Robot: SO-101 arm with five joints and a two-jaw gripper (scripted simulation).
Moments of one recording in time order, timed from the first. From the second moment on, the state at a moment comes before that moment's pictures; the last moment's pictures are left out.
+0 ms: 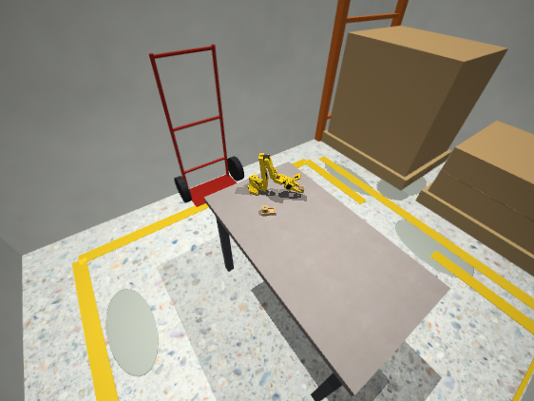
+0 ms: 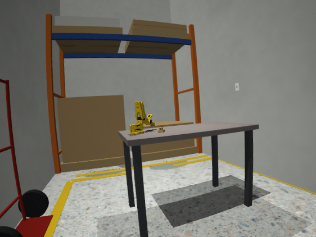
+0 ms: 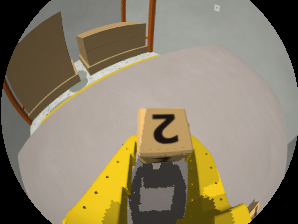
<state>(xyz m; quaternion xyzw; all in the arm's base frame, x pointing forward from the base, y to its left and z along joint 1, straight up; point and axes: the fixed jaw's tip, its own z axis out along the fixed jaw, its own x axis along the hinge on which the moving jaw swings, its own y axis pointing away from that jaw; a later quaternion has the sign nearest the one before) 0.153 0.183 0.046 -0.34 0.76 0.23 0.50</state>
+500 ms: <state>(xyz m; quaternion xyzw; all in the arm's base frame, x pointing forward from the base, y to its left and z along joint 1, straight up) 0.152 0.182 0.039 -0.34 0.76 0.23 0.50</state>
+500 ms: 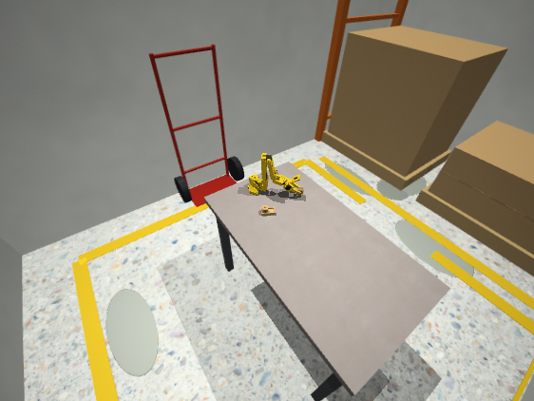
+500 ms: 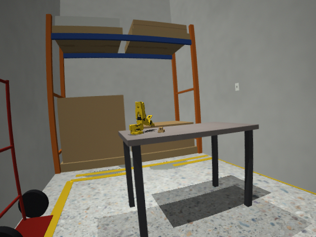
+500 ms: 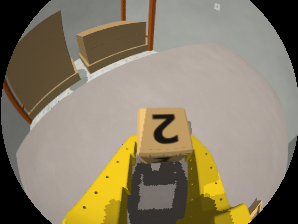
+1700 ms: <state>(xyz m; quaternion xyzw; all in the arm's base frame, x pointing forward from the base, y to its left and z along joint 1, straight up) 0.152 0.182 0.027 -0.34 0.76 0.23 0.50</state>
